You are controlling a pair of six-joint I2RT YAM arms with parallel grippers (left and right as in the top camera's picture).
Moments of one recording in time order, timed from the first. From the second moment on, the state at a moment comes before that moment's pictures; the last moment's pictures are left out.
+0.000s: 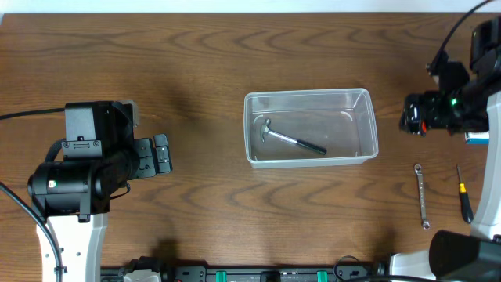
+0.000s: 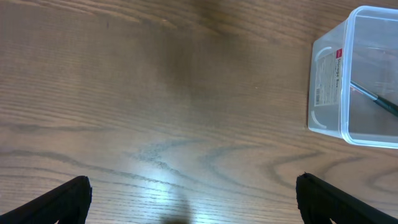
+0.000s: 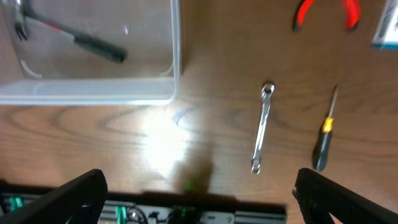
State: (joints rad) left arm 0.02 1.08 1.28 -1.28 0.06 -0.12; right arm -0.20 1.62 1.84 -1.68 -0.10 -0.18
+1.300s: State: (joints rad) left arm 0.02 1.08 1.28 -1.28 0.06 -0.12; right arm -0.22 1.97 1.80 -1.35 0.10 0.09
